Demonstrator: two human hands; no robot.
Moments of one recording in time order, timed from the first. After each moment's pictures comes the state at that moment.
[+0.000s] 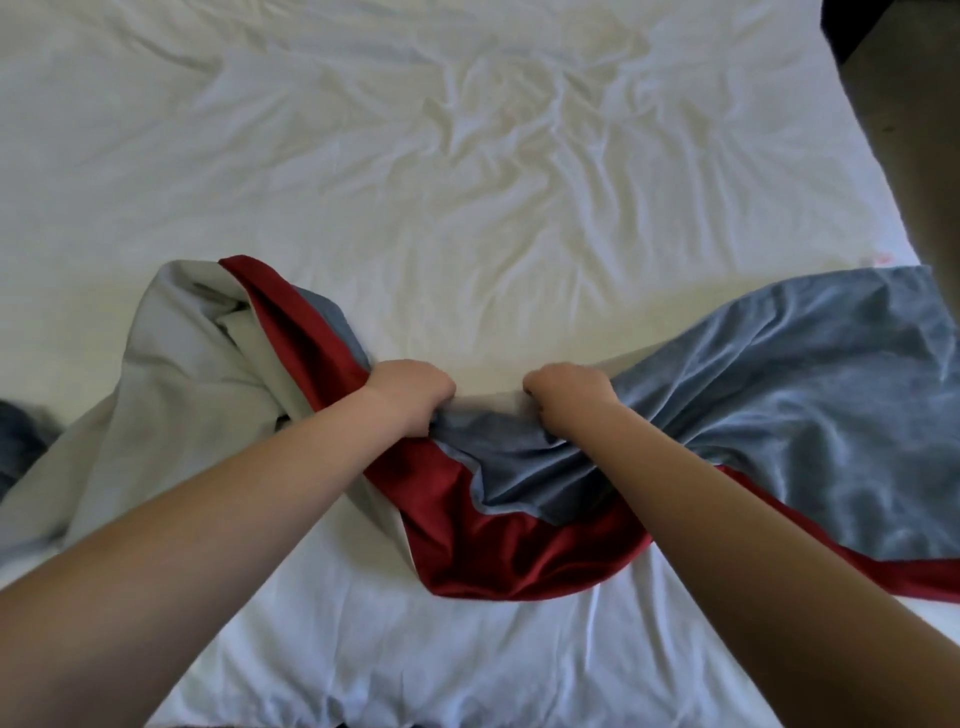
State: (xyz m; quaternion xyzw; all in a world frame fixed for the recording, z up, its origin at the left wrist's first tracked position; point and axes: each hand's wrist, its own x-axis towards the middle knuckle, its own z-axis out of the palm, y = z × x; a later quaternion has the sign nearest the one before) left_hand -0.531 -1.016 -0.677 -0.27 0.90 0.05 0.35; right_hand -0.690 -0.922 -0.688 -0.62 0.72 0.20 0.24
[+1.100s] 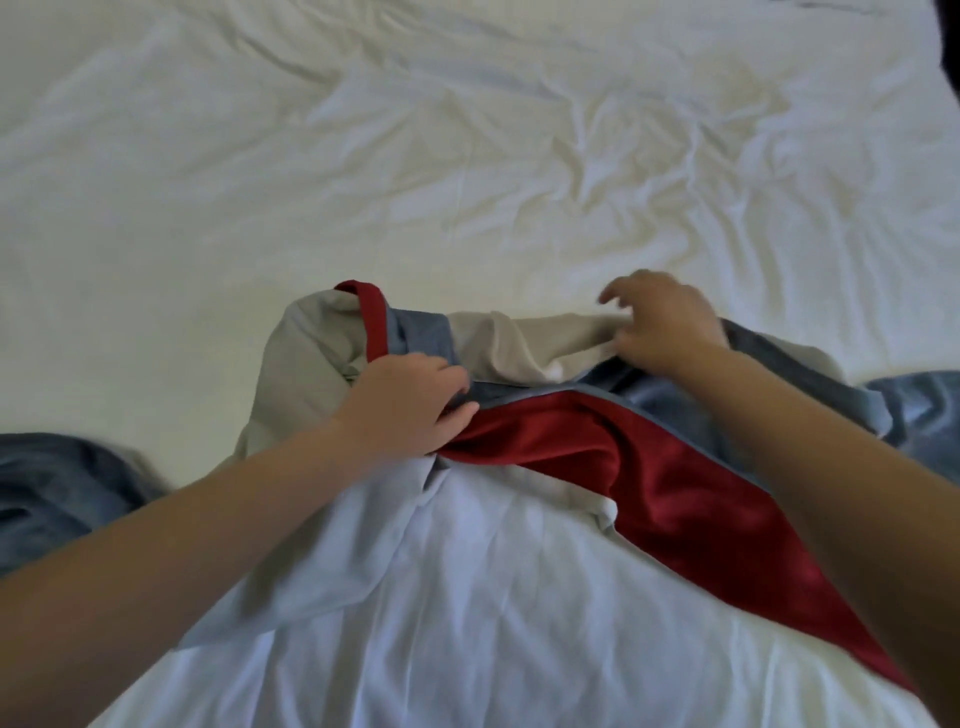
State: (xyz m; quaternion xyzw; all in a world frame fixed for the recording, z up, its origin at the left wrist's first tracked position) left_hand -0.396 -1.141 -0.677 -0.27 0.96 0.07 -0.02; right_hand -0.677 -1.088 -0.652 -0.59 0.80 -0.01 0.14
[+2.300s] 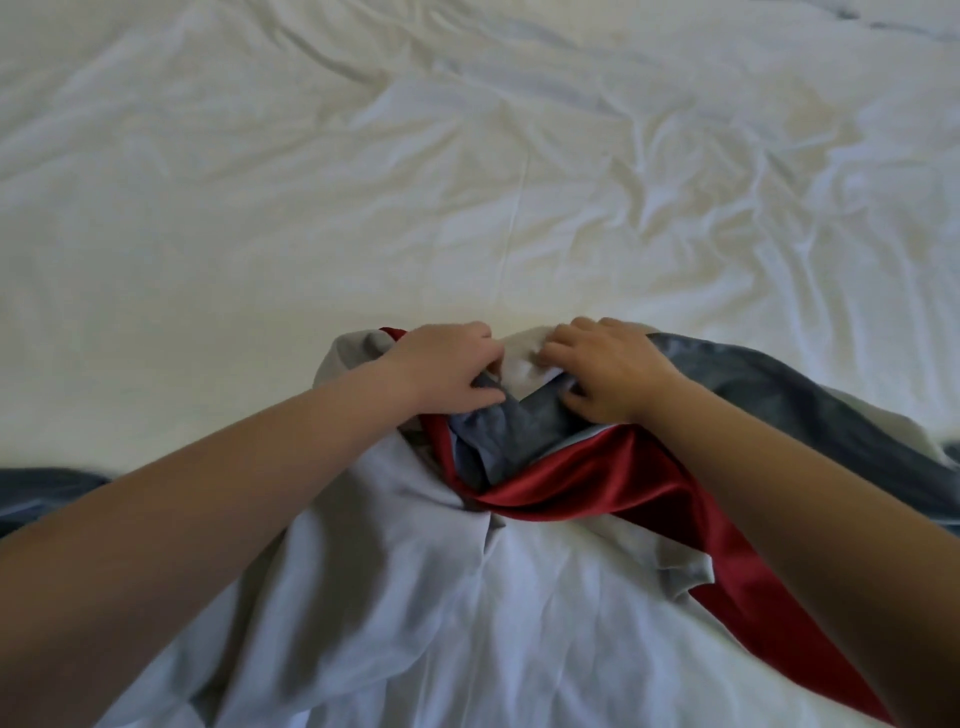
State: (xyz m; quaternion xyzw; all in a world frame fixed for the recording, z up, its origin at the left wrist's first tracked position) left_hand -0.409 -1.243 -0.679 -0.24 0.95 0.15 0.13; right_hand -0.613 -1.157 -0.696 -0.80 0.58 0.10 0.07
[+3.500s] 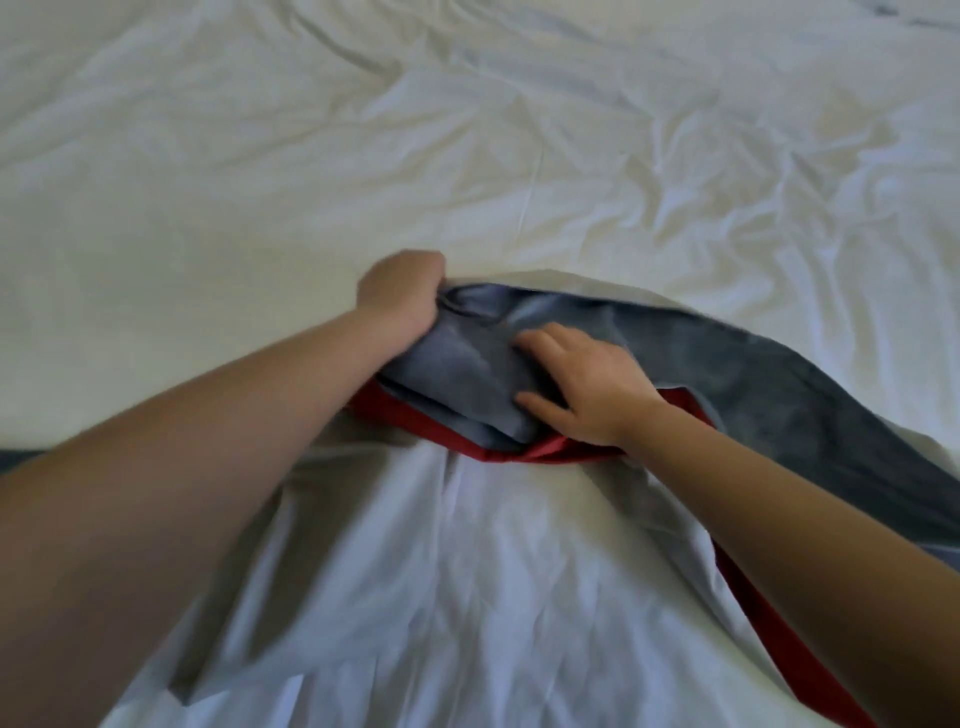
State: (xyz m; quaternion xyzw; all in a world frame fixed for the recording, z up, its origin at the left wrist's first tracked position) left_hand -0.410 -1.296 -0.690 -0.54 0.83 0.12 0.05; right_hand -0.593 -1.149 -0.702 -0.79 0.60 -0.07 0.13
